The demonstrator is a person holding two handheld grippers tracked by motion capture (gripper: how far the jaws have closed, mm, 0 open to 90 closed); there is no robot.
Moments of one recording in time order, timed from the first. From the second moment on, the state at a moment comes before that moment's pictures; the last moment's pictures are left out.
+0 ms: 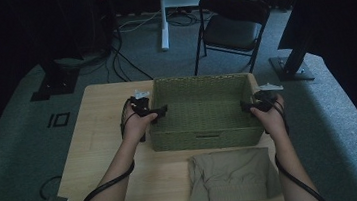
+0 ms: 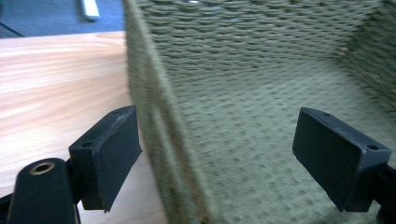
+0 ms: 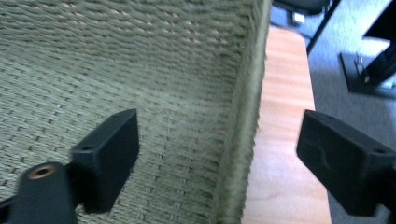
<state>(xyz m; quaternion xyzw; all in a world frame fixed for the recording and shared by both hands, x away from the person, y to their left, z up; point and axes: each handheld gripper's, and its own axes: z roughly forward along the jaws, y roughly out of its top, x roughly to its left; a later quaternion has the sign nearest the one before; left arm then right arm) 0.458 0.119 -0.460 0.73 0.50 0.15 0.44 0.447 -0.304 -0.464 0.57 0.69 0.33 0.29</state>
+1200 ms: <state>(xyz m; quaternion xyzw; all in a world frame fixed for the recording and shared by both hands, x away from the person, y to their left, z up) 0.379 0.141 -0.430 0.74 0.43 0.15 0.49 0.352 -0.308 -0.431 0.50 0.70 0.43 0.28</state>
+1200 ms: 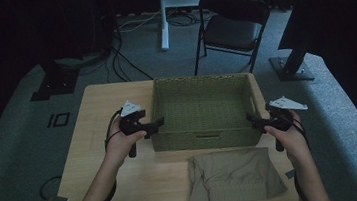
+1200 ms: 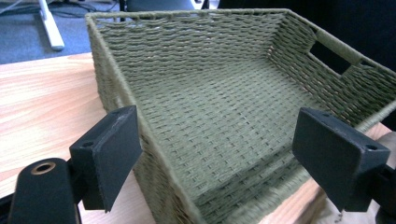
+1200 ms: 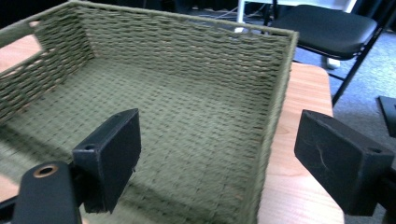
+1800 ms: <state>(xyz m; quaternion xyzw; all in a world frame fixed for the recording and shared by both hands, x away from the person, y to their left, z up) 0.337 0.131 -0.433 0.75 0.40 0.15 0.51 0.315 -0.307 -0.444 0.48 0.71 0.44 0.27</state>
